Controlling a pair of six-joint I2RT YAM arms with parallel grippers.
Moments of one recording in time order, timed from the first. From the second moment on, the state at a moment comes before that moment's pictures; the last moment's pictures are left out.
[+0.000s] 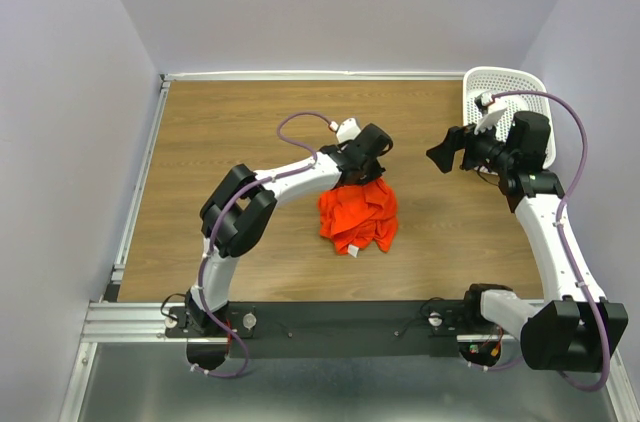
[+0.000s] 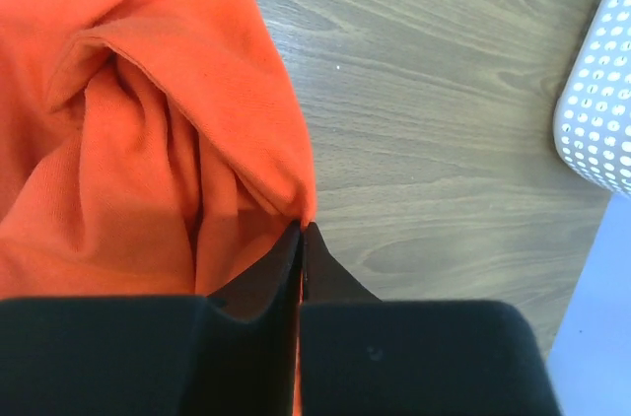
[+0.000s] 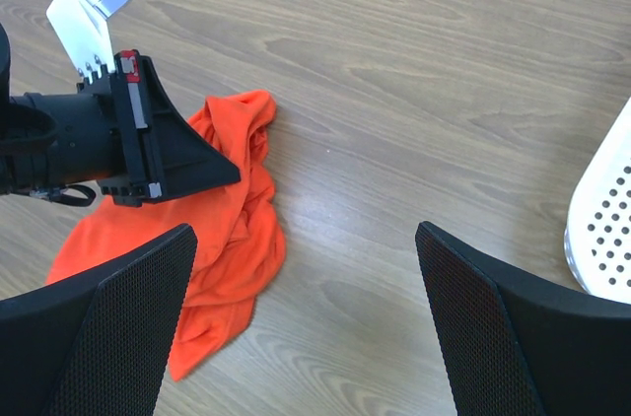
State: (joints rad) left arm -0.86 2.03 1.54 -0.35 -0.24 -1.18; right arm -0.06 1.08 0.93 -0.31 -0.58 -0.07
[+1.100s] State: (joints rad) left arm -0.87 1.33 1.50 0.15 -0.03 -0.31; right arm -0.06 1.01 0.87 -0.31 -1.07 -0.17
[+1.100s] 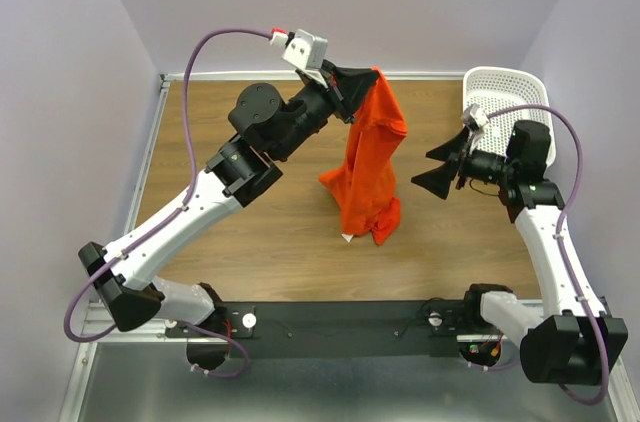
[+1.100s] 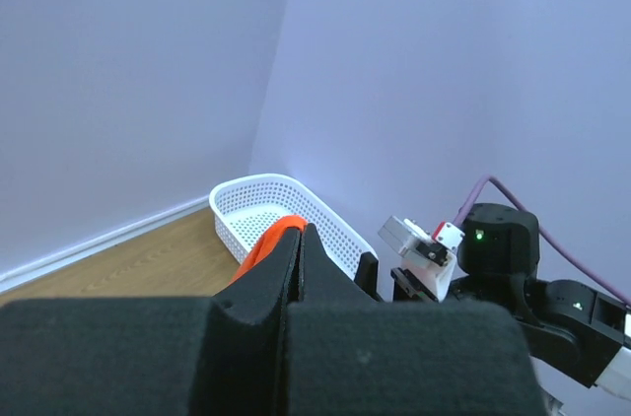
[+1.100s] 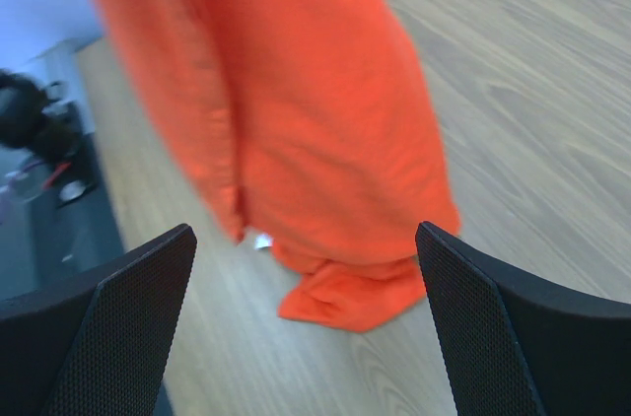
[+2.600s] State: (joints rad) left arm -0.64 1.79 2.42 0.05 0.16 -0.41; right arm 0.13 0.99 1.02 -0.34 -0.66 -0.20
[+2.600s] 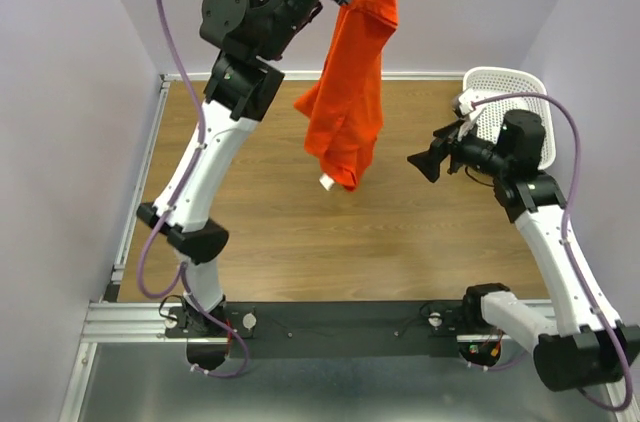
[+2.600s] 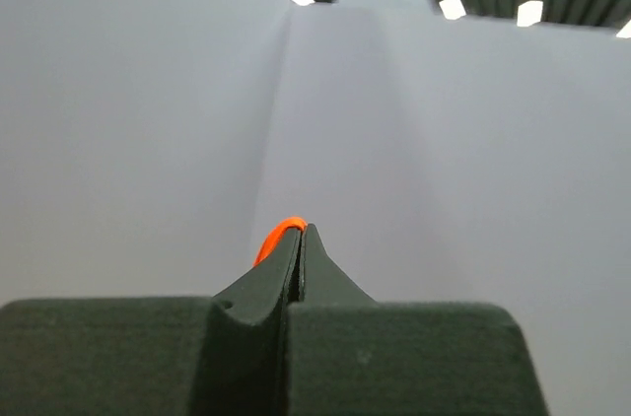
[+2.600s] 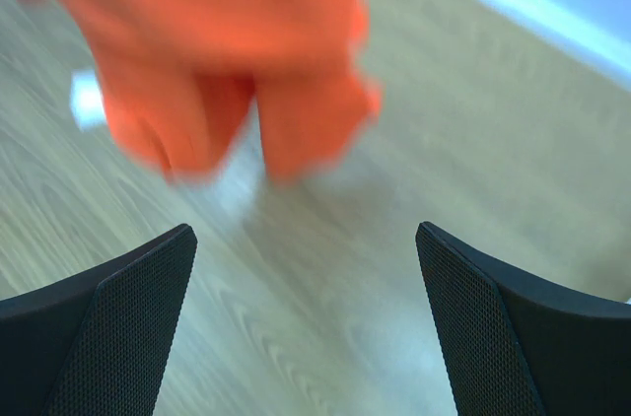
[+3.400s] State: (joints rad) left arm -0.62 1.24 1.74 0.24 0.19 -0.63; right arm 0.25 1.25 1.08 -0.42 -0.86 -0.47
